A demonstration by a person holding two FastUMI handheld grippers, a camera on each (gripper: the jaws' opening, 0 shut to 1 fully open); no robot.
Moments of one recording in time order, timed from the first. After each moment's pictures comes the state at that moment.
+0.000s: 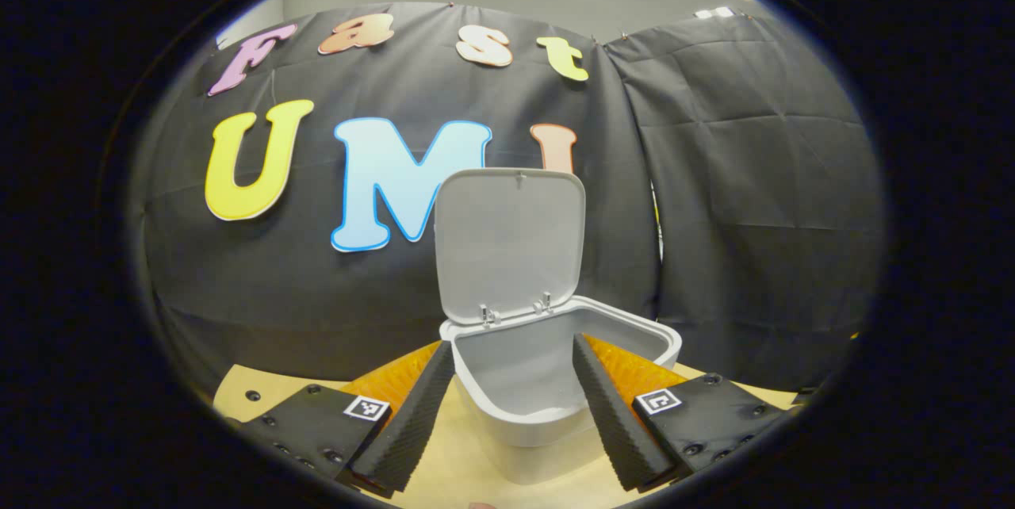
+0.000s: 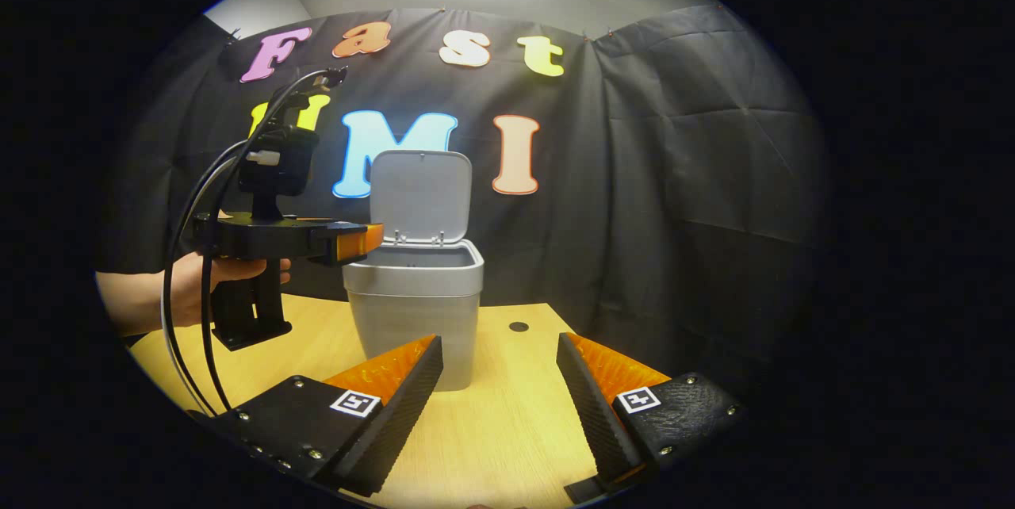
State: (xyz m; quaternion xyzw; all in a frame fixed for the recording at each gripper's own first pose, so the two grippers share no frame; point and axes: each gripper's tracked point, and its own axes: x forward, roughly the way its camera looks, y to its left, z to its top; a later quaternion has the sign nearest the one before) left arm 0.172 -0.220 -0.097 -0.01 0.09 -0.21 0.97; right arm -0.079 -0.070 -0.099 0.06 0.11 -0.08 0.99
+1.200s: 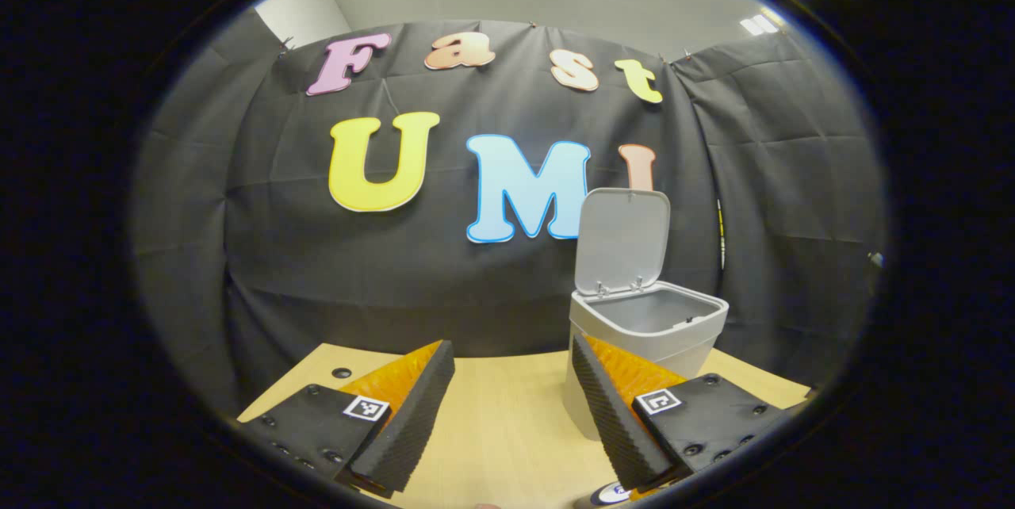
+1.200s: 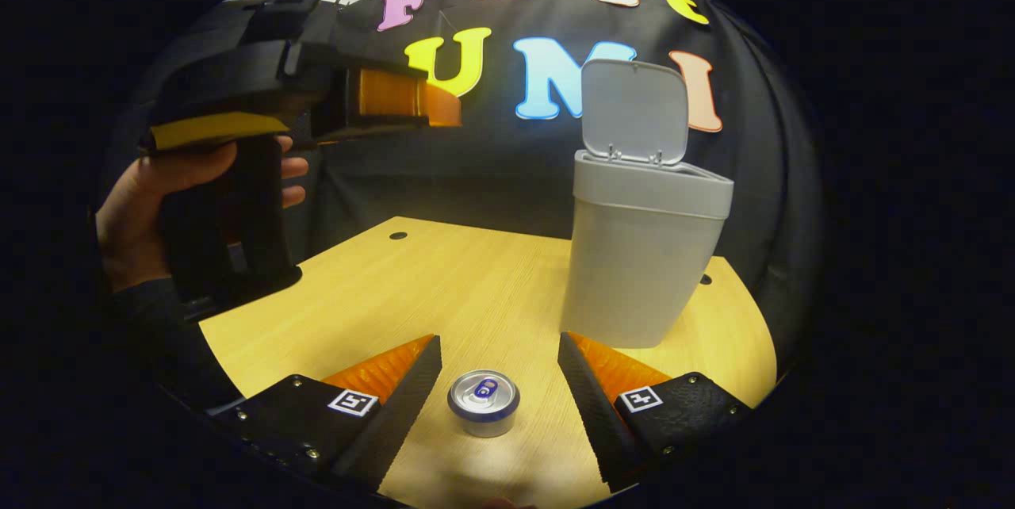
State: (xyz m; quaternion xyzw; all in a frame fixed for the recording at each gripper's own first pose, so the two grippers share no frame) left arm 0.070 -0.041 -0.087 -0.02 0.09 -0.07 0.99; right arm -0.057 0.144 -0.184 0.05 0.21 0.22 0.95
